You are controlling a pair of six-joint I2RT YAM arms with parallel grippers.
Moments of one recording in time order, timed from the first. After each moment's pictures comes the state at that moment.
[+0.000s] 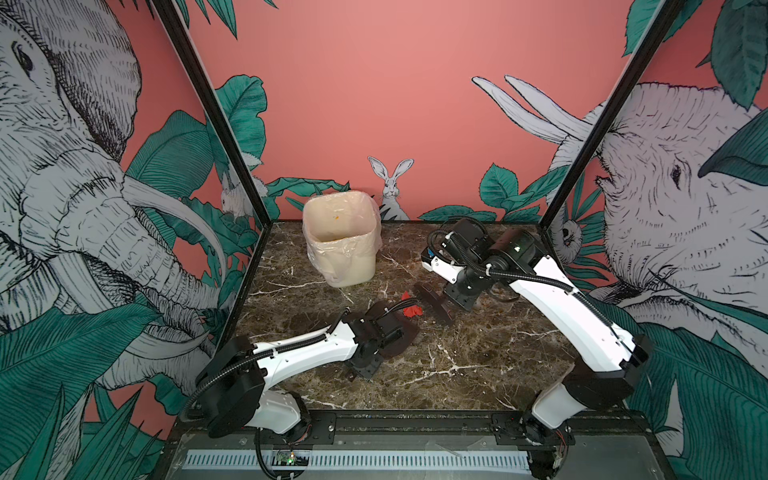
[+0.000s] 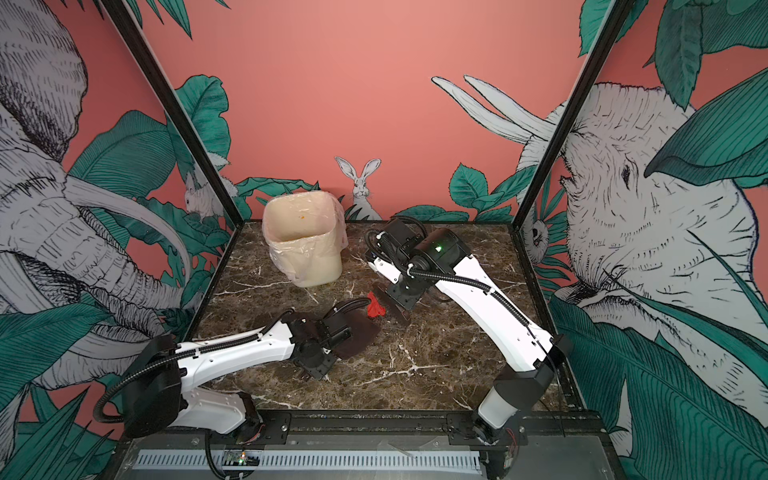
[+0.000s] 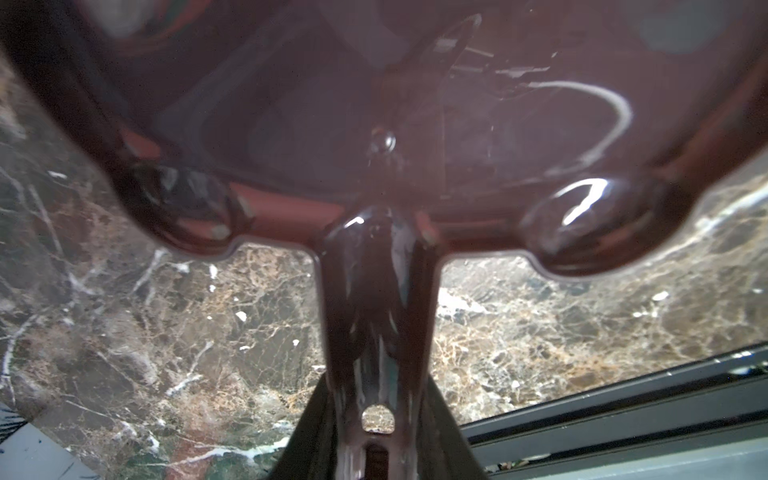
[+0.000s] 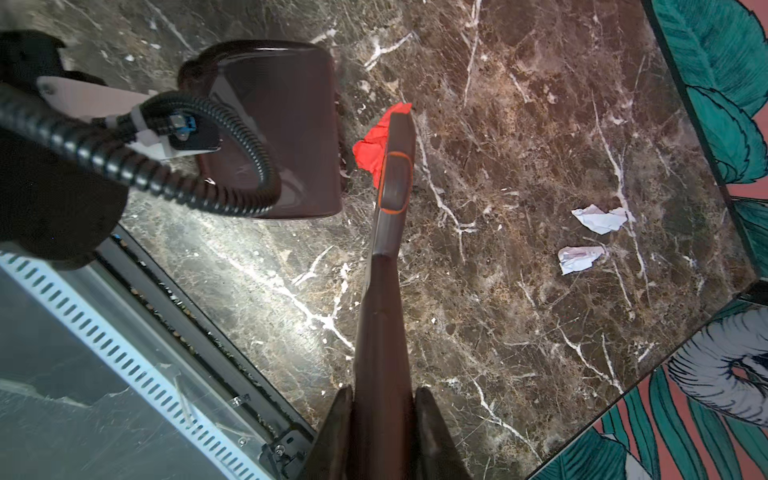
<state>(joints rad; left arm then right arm) -1.02 1.41 0.89 -1.07 -0.15 -0.36 0.81 1.65 1.96 -1.57 0.13 -0.16</state>
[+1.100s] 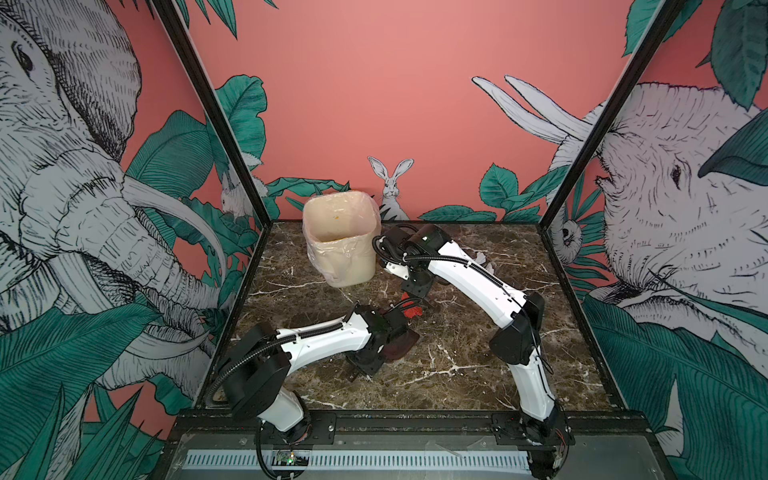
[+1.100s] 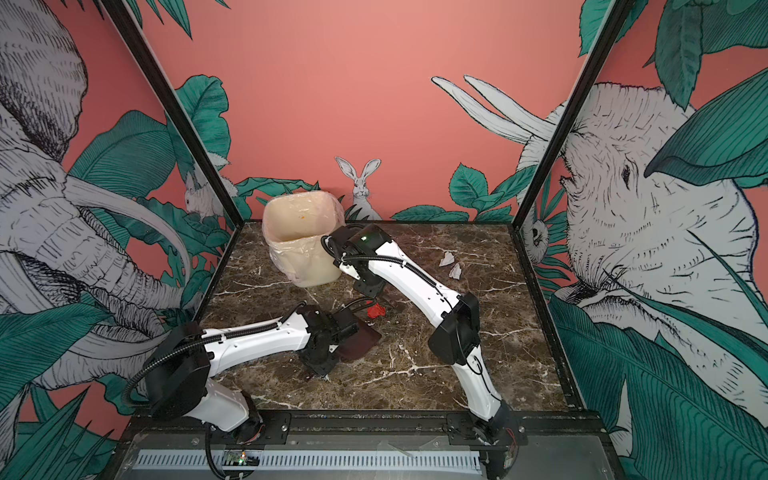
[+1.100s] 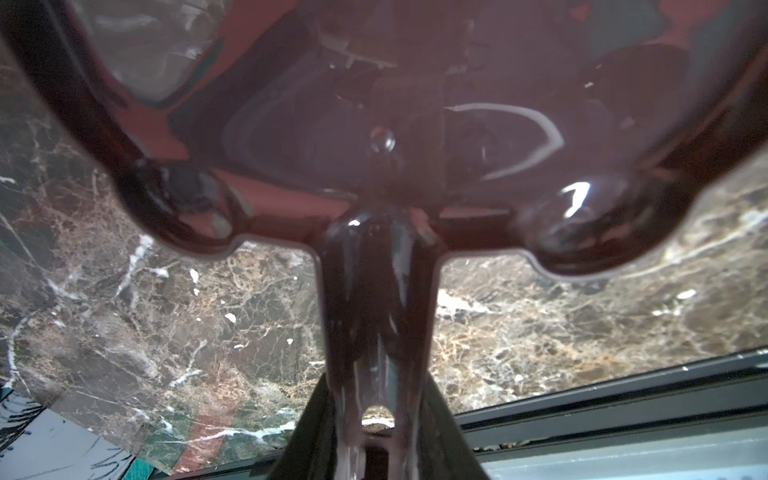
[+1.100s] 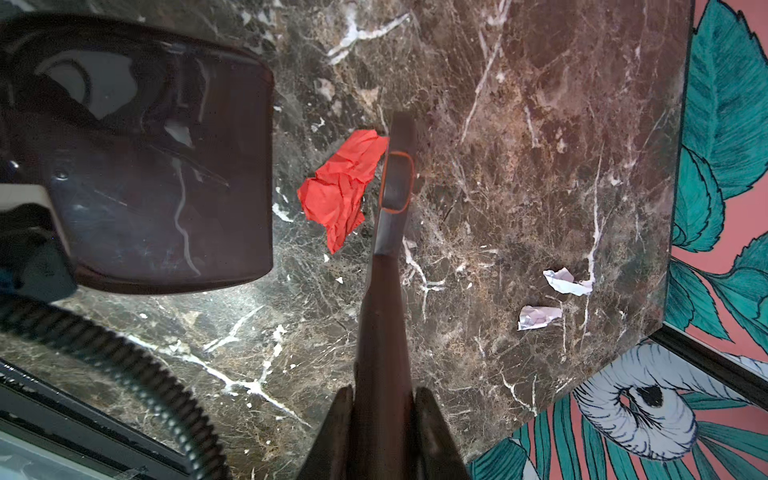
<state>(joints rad) -0.98 1.53 0.97 -1.13 -0.12 -0.31 0.88 2.12 2.29 -1.61 0.24 -0.25</state>
